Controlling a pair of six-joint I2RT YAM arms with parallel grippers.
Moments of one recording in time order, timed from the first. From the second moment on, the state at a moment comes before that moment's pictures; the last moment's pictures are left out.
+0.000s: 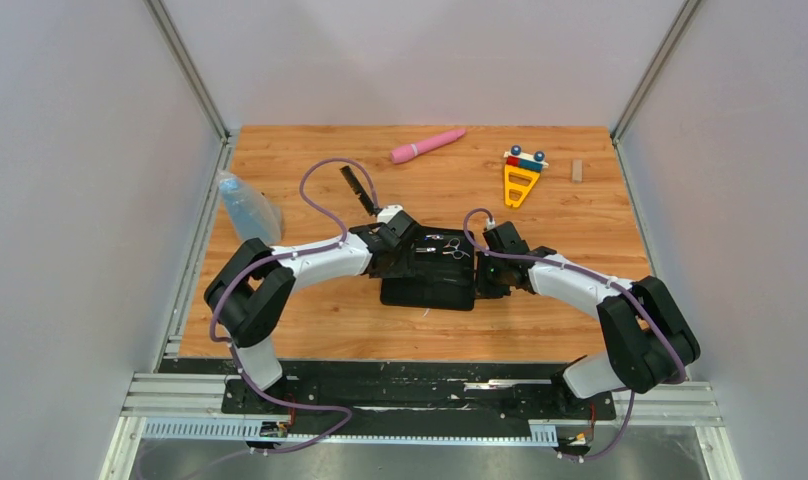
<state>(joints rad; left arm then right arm) -0.82 1.75 1.11 -0.45 -0.30 -0.78 0.50 1.45 0.71 -0.34 -0.12 0.56</state>
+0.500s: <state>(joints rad) -0.84 1.78 1.12 -0.44 -0.30 -0.83 0.50 1.45 0.71 -0.34 -0.12 0.56</state>
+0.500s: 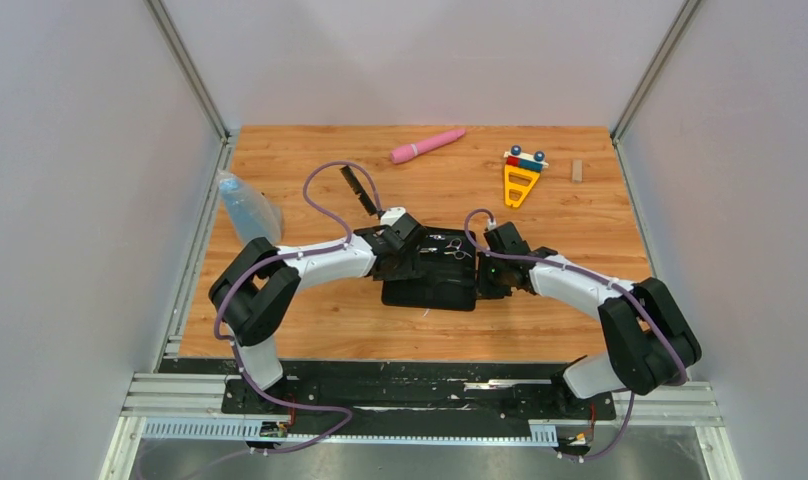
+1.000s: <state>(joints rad) -0.87 1.75 1.09 -0.37 -0.28 -0.87 0.49 1.42 0.70 -0.39 -0.09 0.55</state>
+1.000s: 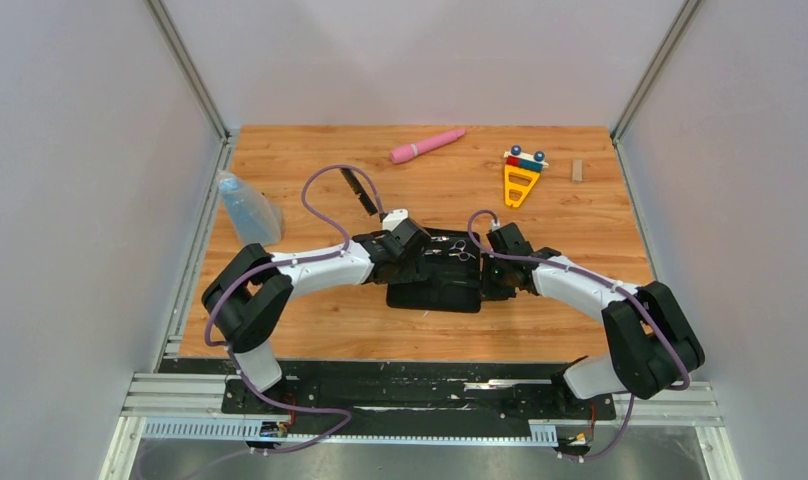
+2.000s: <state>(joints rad) -0.80 1.62 1.10 -0.45 -0.31 -0.79 0.48 1.40 0.70 -0.38 -0.09 0.55</state>
